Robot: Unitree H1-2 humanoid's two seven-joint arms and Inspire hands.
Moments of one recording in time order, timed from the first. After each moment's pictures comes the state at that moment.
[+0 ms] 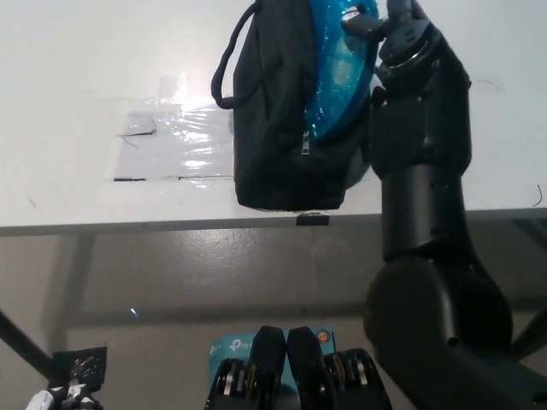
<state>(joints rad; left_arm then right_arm) 0.23 0.34 0.06 -0.12 0.06 0.24 -0.10 -1.30 0.21 -0.69 0.72 -1.37 0.47 0.32</state>
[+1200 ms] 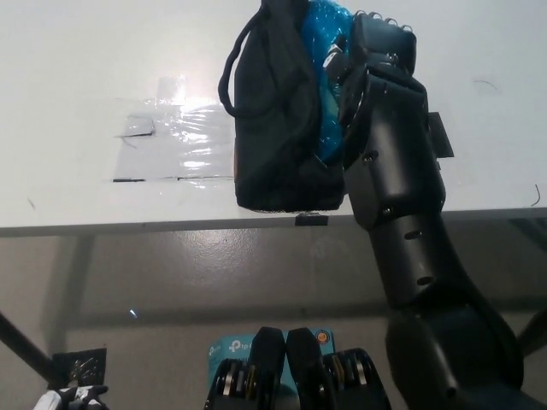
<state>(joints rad) 0.23 0.35 0.04 -0.11 0.07 0.24 -0.11 -1.13 0.17 -0.20 0.65 -1.53 0.47 0.41</state>
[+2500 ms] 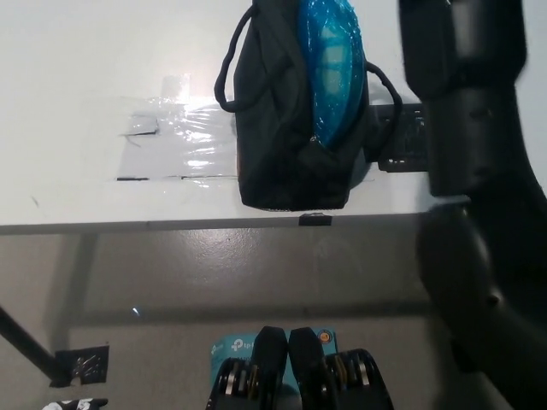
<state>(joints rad) 0.25 0.36 0.02 -0.10 0.10 0.24 -0.12 -1.34 0.02 -0.25 0.47 -1.32 0.47 0.41</state>
